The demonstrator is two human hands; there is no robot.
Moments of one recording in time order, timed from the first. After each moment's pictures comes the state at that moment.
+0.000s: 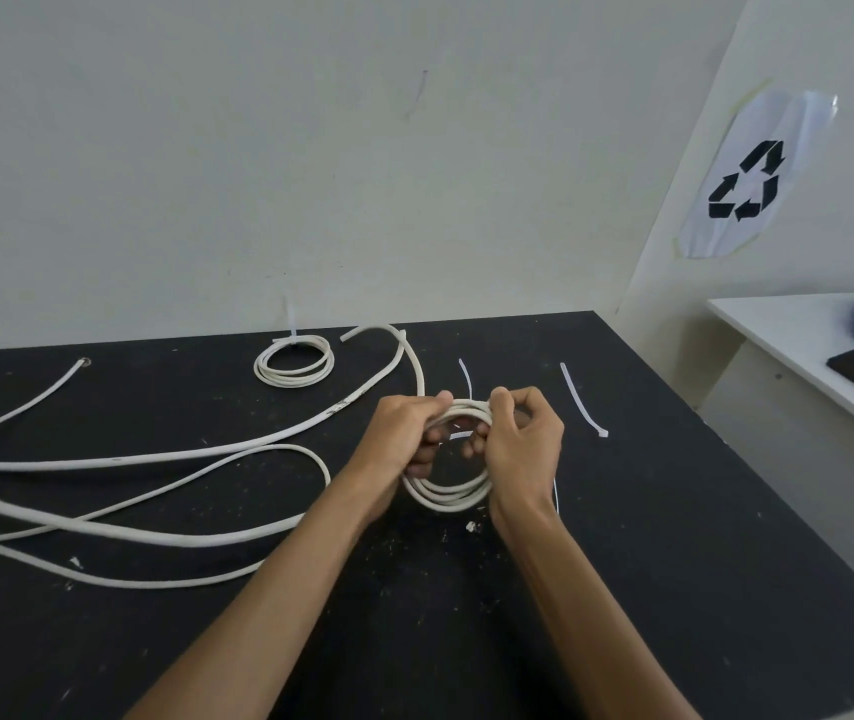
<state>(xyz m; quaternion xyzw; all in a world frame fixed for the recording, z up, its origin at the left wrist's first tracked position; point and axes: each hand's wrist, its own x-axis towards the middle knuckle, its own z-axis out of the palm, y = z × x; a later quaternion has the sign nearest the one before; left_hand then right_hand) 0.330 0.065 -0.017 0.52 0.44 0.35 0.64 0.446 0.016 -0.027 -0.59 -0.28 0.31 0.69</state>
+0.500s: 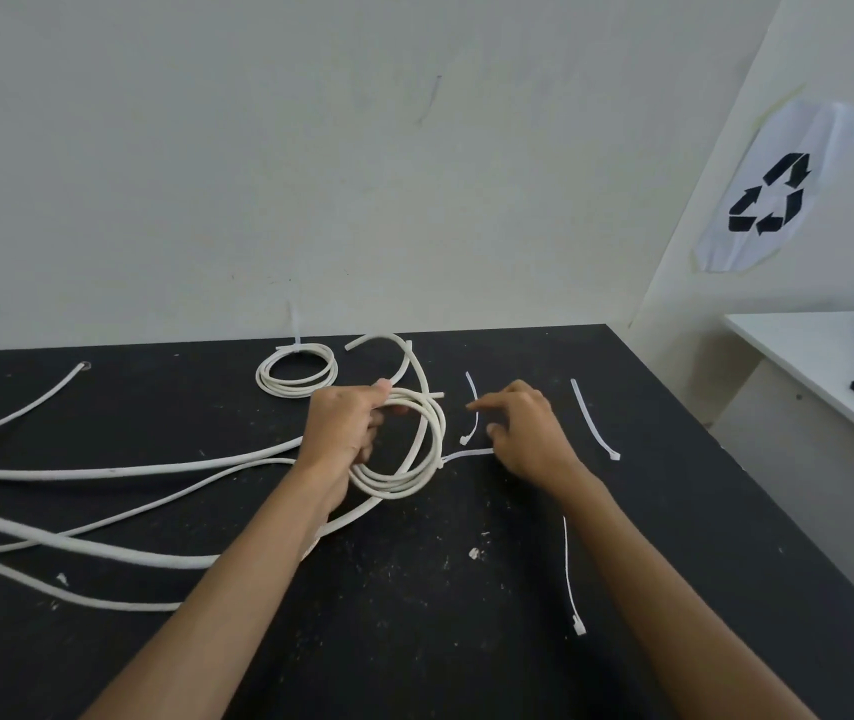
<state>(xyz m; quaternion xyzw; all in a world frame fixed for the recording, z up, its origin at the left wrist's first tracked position) 0.293 0.100 -0.012 0.45 0.51 0.45 0.58 0.523 0.083 -0.045 -0.71 -0.65 0.12 0.22</state>
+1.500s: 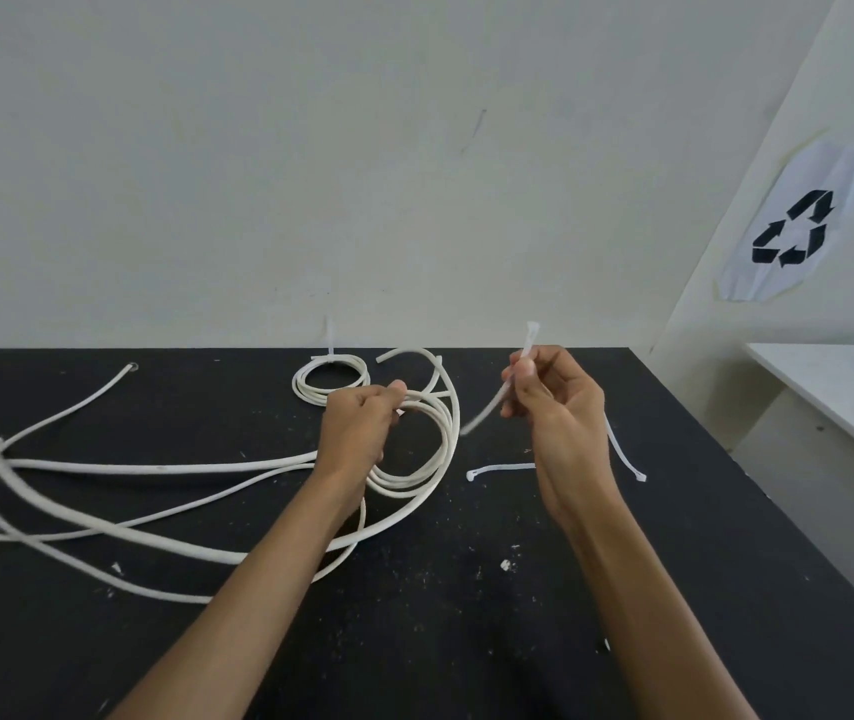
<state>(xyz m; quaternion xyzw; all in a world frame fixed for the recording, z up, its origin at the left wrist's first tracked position) 0.265 0.100 -0.005 0.50 0.53 0.48 0.49 0.450 0.033 0.032 -0.49 -0.45 0.32 0.67</state>
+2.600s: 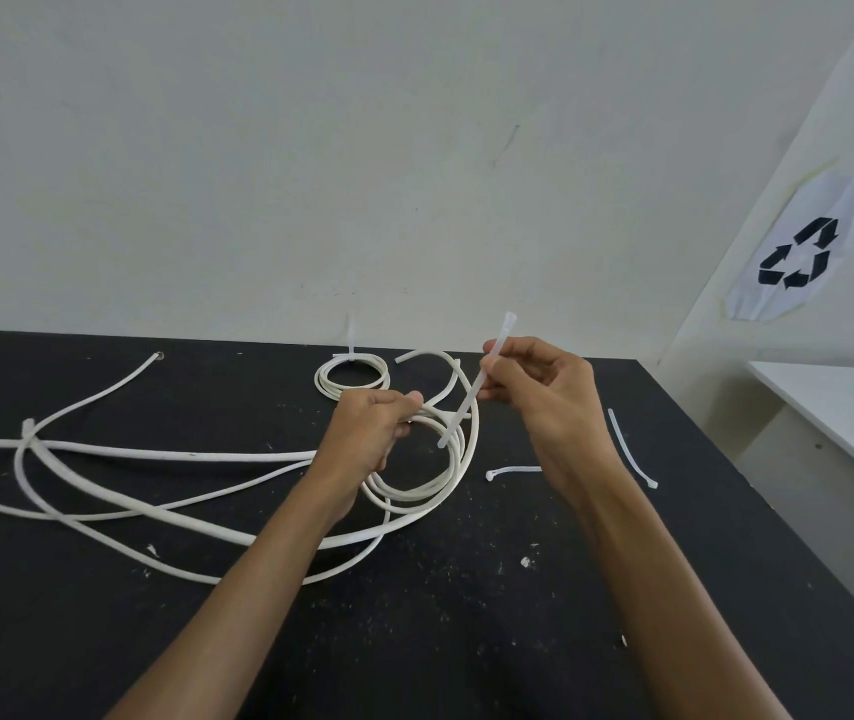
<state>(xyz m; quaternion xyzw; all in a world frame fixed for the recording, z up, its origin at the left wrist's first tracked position) 0.224 0.079 0.010 0.56 0.47 0.43 0.53 0.414 0.039 0.062 -0.51 -0.49 0.37 0.61</state>
